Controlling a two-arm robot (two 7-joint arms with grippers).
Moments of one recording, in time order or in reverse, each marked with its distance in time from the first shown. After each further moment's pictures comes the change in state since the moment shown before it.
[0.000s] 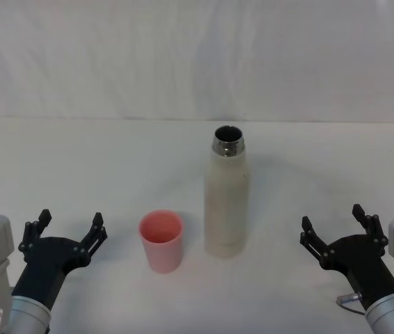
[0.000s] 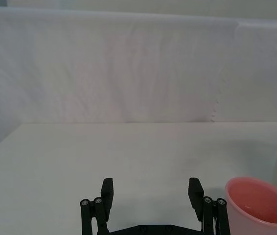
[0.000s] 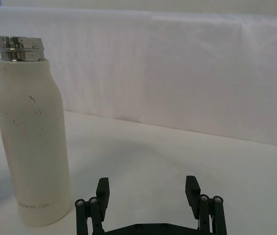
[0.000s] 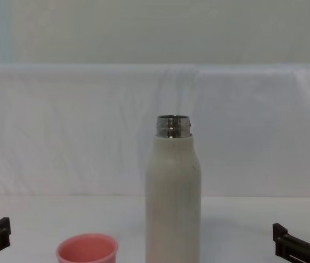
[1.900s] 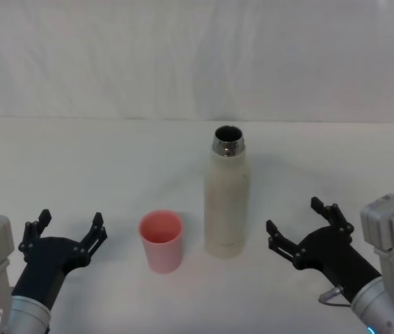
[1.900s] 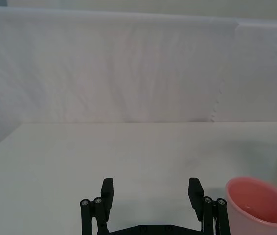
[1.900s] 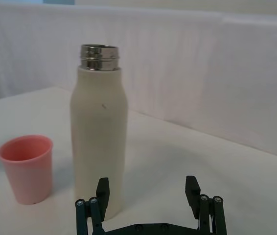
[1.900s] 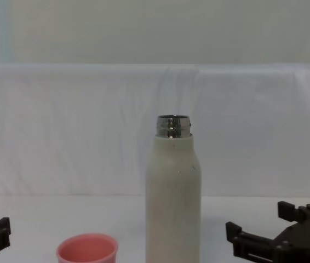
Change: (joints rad) left arm 0.000 0.000 0.000 0.000 0.000 0.000 0.000; right arm 0.061 0.031 -0.003 -0.025 0.006 0.095 0.247
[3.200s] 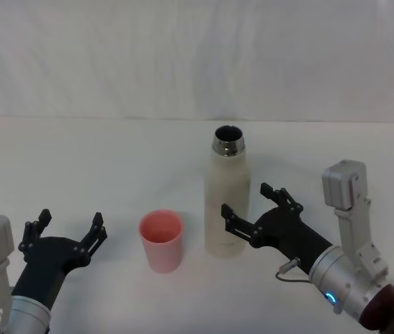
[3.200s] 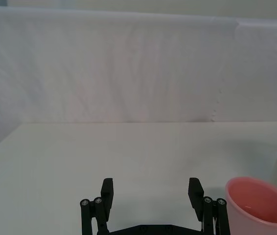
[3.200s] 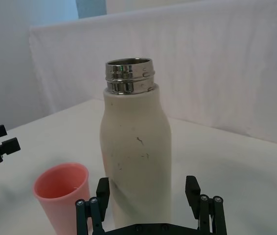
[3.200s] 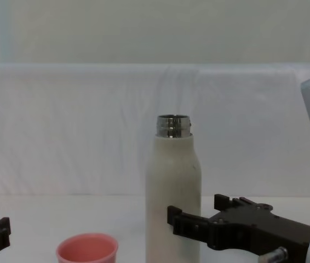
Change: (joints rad) left arm 0.000 0.000 0.000 0.000 0.000 0.000 0.000; right arm 0.206 -0.021 -0.103 0.169 0.178 0.053 0.096
